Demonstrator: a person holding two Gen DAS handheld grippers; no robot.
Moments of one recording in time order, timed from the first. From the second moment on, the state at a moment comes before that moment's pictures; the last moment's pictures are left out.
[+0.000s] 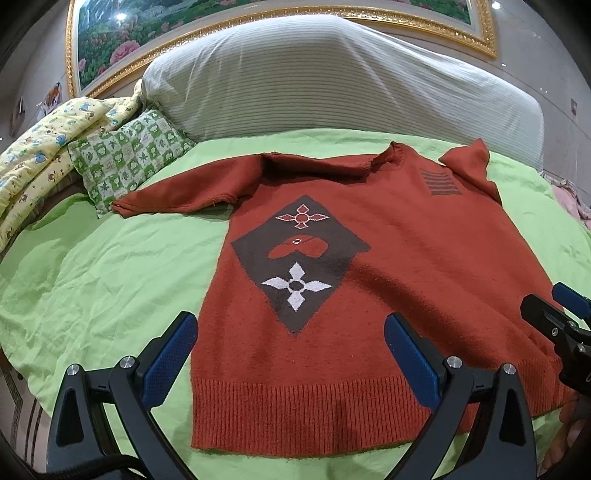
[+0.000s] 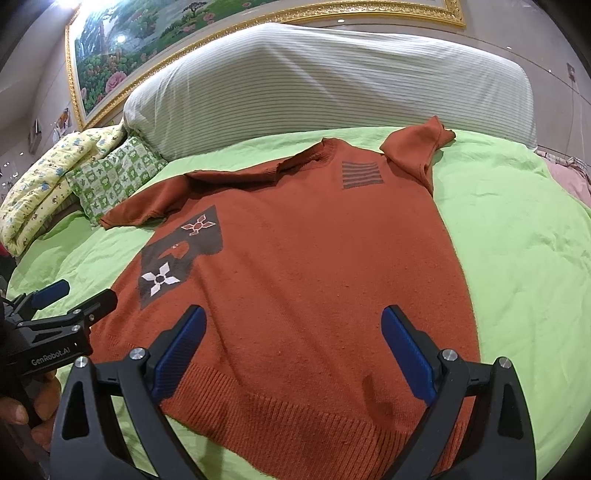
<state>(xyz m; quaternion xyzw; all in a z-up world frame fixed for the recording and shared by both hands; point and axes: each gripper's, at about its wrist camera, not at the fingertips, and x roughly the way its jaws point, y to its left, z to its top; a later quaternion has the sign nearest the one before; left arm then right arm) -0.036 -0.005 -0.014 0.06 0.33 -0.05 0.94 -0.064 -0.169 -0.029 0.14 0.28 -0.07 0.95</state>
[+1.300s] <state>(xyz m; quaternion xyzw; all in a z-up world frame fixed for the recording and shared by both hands) -0.031 0.002 -0.017 0.05 0.35 -0.05 0.93 -0.062 -0.167 -0.031 0.14 0.29 -0.07 0.95</state>
